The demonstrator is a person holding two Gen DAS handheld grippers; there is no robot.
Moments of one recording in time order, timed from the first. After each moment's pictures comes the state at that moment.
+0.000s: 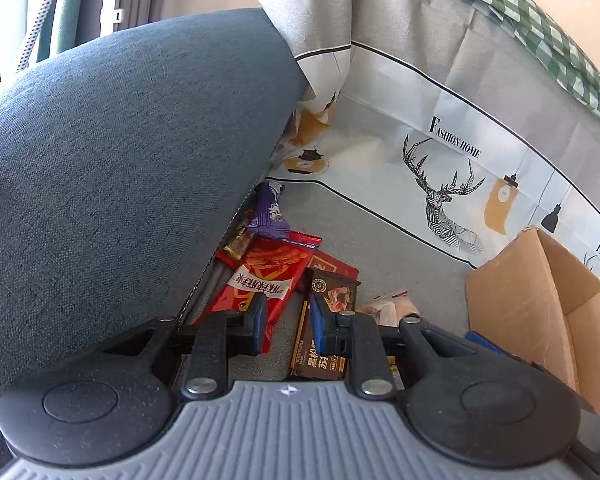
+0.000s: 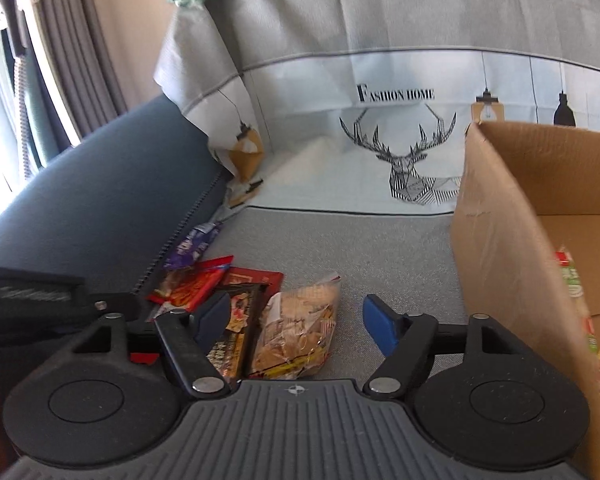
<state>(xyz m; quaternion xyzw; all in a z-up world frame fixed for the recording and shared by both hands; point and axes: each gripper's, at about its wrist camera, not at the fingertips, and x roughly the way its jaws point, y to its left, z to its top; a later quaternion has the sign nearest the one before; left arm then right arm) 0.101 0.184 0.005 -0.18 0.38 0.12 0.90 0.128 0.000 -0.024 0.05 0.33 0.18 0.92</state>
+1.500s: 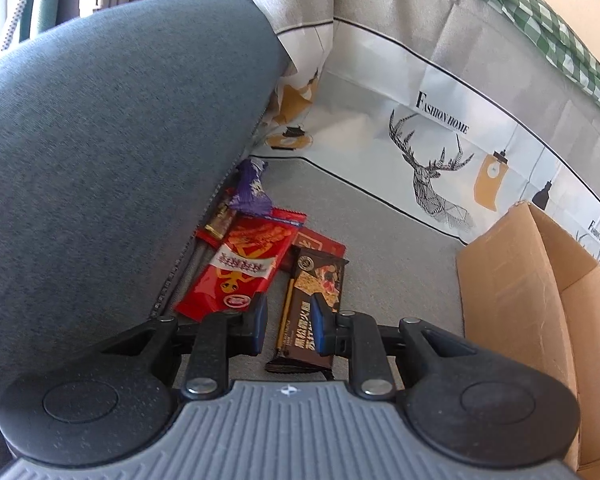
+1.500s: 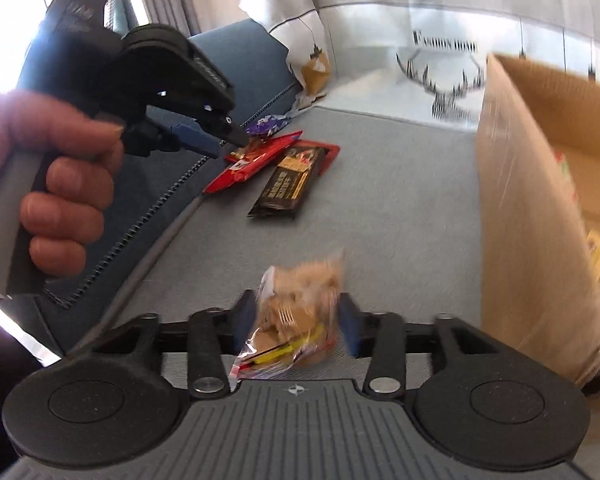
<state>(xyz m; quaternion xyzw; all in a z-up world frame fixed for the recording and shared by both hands) 0.107 0.179 -0.005 -0.18 0.41 0.08 0.89 0.009 -0.030 -0.042 -0.02 0.37 0.27 0.89</state>
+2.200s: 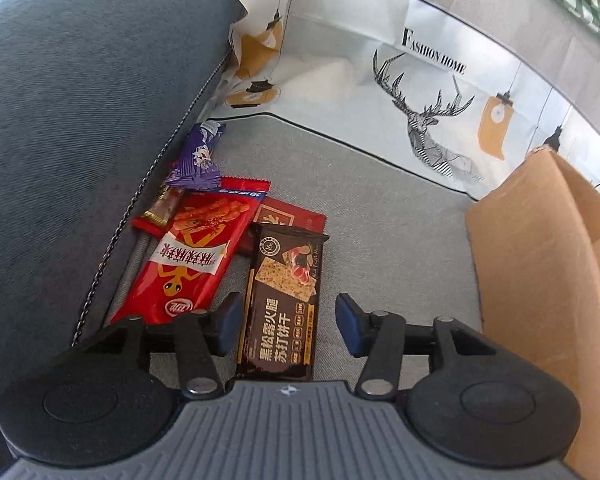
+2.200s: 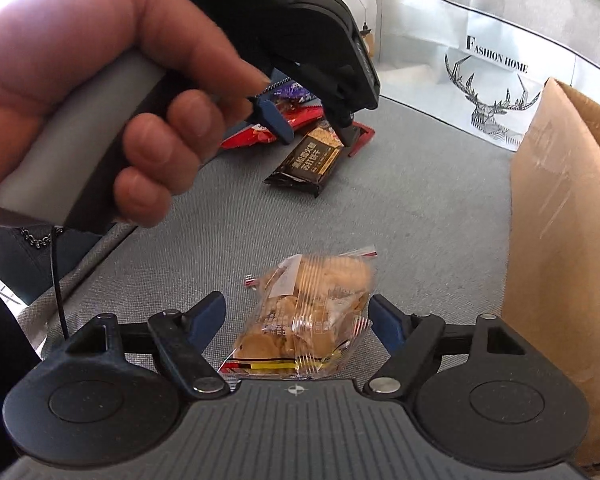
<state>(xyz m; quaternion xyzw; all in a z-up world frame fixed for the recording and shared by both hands) 0.162 0.151 -0.039 -0.14 0.46 0.06 0.87 0.018 0.000 -0.063 -0.11 0.38 0.30 0.87</state>
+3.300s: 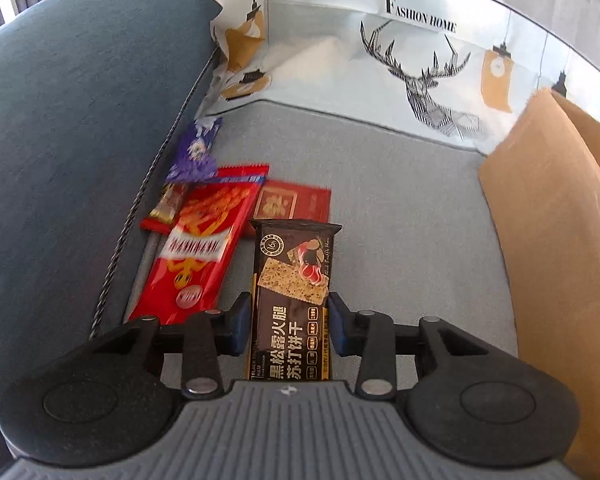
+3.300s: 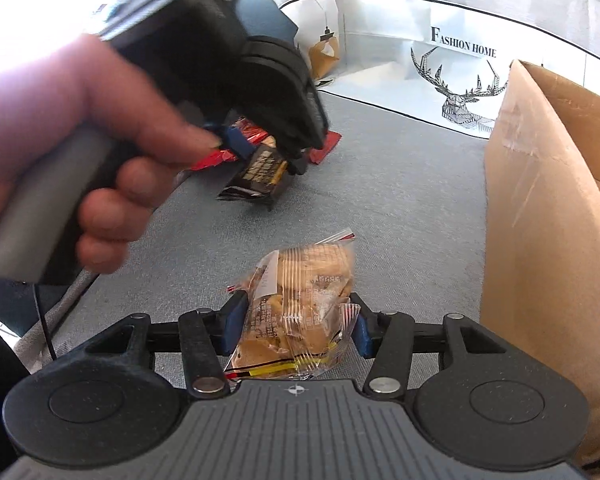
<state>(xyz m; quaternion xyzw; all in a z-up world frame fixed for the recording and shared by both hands) 0.153 0.136 -0.039 -0.05 0.49 0.07 0.87 0.032 -0.015 -0.063 -0.07 0.38 0.27 0.88</state>
